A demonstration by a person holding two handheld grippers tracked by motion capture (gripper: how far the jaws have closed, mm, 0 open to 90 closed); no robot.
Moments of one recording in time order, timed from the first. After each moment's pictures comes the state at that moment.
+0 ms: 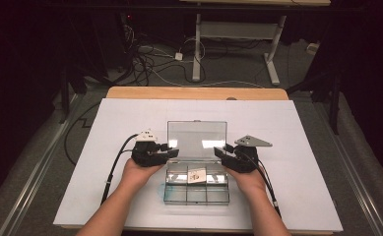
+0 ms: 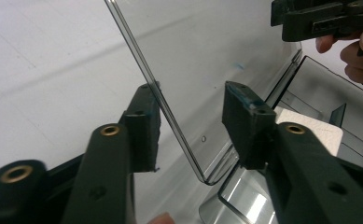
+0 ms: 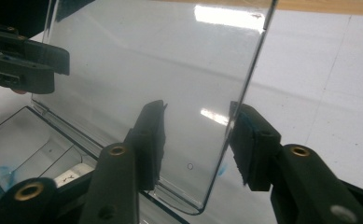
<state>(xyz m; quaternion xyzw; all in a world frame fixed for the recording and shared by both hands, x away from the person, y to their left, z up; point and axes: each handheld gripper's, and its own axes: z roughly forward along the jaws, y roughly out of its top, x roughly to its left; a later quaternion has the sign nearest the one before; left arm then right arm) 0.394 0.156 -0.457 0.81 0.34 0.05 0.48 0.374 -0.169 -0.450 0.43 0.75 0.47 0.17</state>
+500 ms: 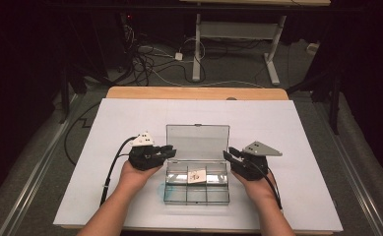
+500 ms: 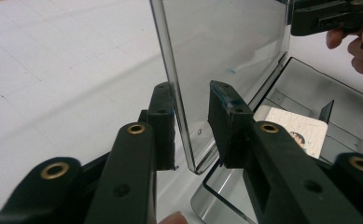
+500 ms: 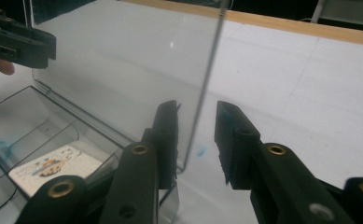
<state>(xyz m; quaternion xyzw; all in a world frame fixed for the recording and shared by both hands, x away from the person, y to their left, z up) 0.380 0.161 -0.453 0.80 0.32 0.07 0.50 0.349 -0.188 -0.443 0.41 0.75 0.47 0.22</state>
